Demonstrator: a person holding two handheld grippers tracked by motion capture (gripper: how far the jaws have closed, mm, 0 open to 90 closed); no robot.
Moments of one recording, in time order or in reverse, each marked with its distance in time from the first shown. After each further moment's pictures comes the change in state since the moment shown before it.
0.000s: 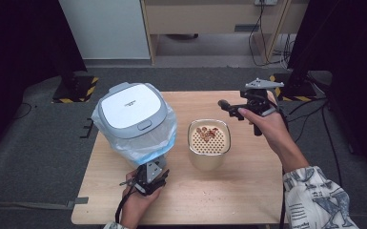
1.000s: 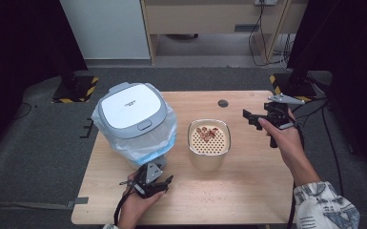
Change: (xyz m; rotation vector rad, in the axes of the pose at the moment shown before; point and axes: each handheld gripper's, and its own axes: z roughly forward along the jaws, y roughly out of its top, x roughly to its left) left arm -0.001 0.000 -0.003 0.014 -0.135 0.008; right arm -0.046 -0.060 -0.025 0.002 -0.196 0.123
